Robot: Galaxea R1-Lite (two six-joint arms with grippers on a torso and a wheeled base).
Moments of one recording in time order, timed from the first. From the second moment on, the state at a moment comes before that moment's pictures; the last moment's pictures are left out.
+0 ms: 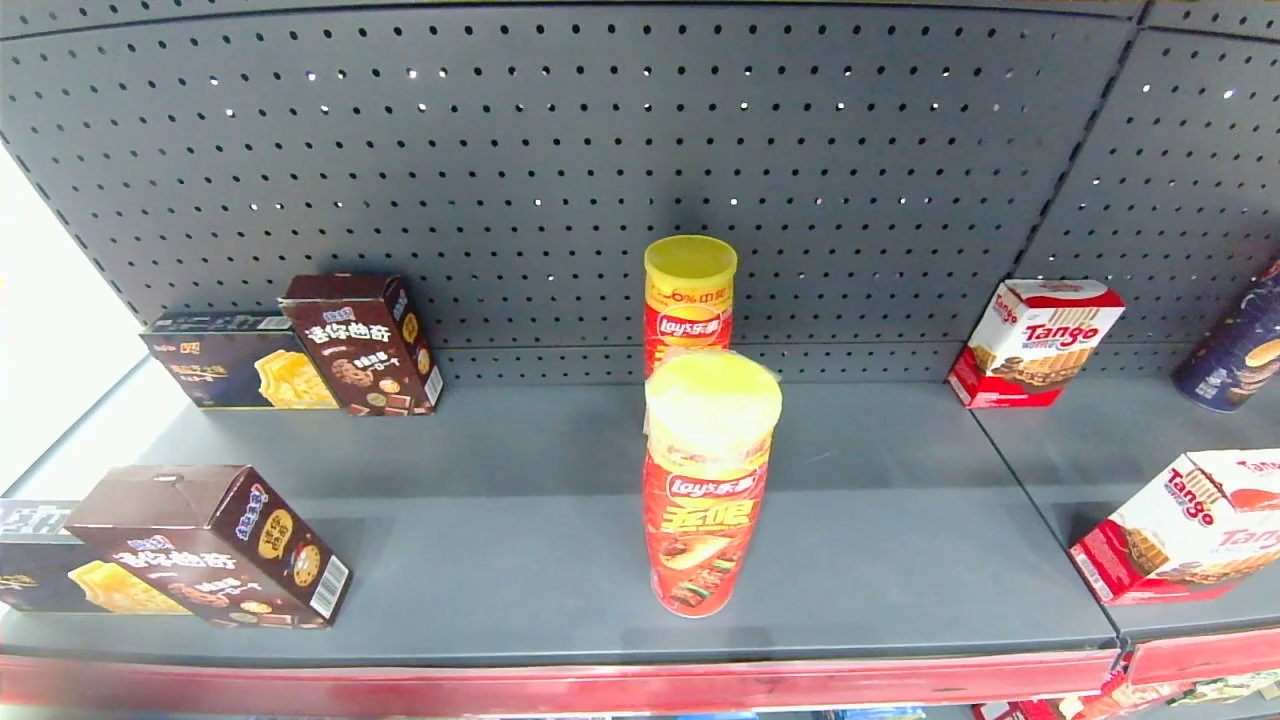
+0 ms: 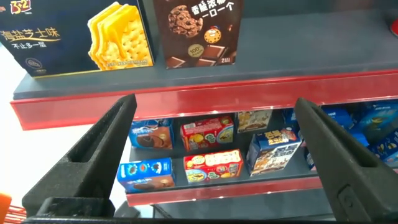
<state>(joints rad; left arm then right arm) -0.01 0.01 0.00 0.01 -0.06 0.03 0.00 0.00 0.00 0.00 -0.02 0.00</state>
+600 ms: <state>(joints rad) 0.00 0.01 0.00 0.01 -0.06 0.03 0.00 0.00 0.00 0.00 -0.02 0.00</state>
